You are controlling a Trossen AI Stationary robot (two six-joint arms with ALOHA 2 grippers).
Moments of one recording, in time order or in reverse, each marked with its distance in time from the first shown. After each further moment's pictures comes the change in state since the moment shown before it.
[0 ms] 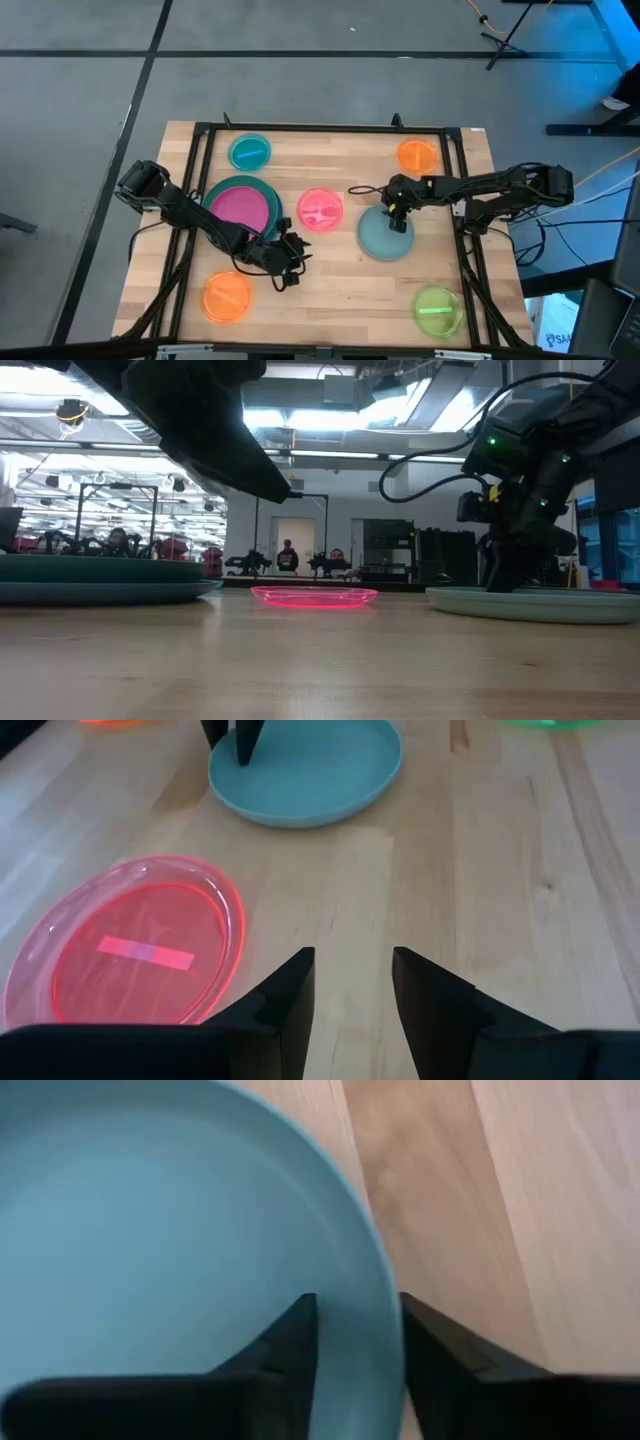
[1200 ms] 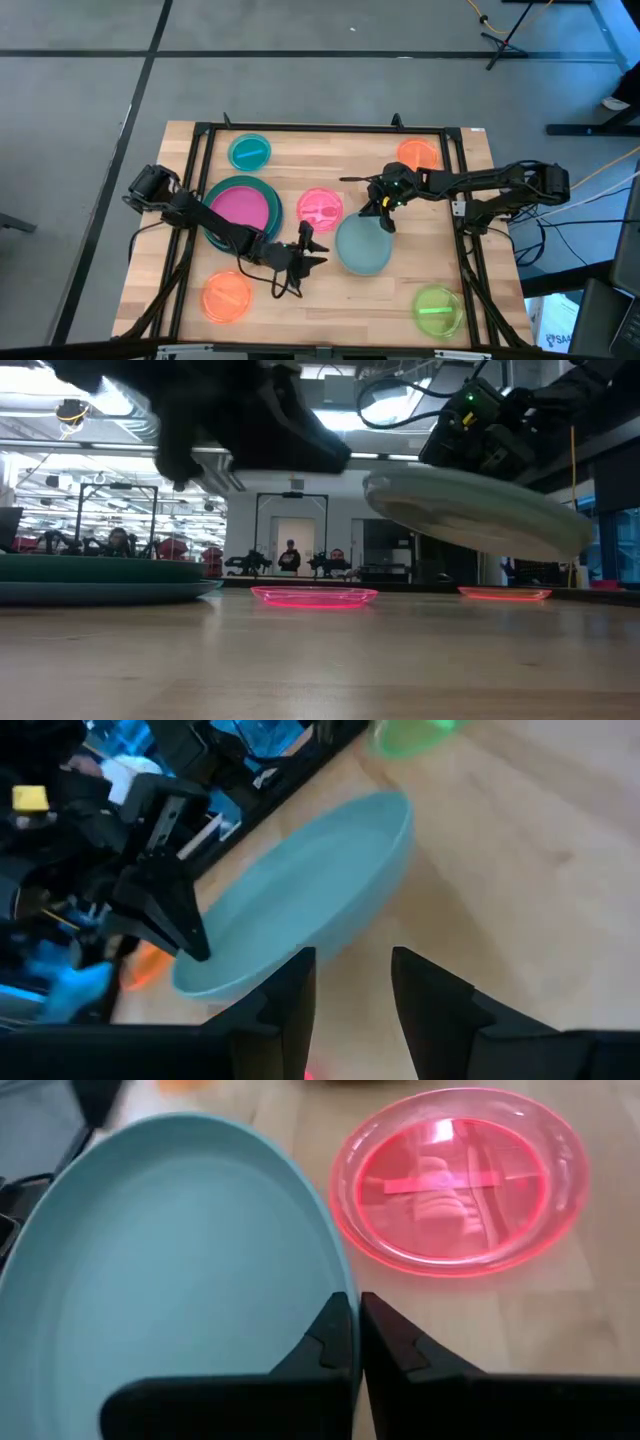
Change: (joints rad) left arm 0.029 0.097 0.001 0.371 0.050 0.866; right arm 0.001 0.033 0.134 0.251 -0.392 0.031
